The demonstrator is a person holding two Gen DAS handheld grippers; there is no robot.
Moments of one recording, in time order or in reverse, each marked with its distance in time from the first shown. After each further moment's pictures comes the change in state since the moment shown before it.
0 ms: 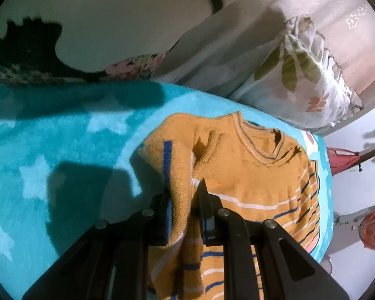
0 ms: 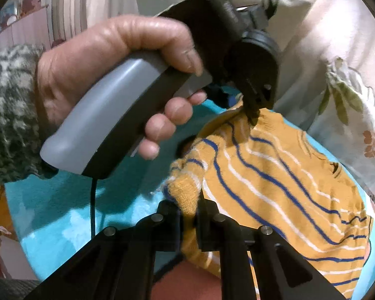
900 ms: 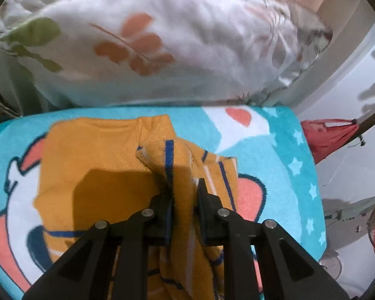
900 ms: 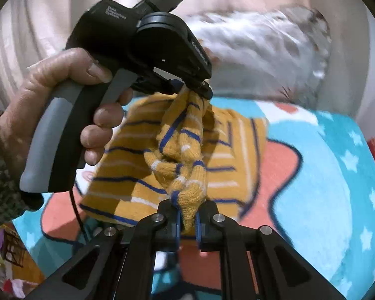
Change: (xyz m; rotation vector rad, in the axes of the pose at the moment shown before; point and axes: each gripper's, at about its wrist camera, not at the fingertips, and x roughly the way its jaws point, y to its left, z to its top) left arm 0.112 -0.318 -0.016 0.200 0.029 0.029; right arm -0.134 -0.265 -0.165 0.475 -0.046 -0.096
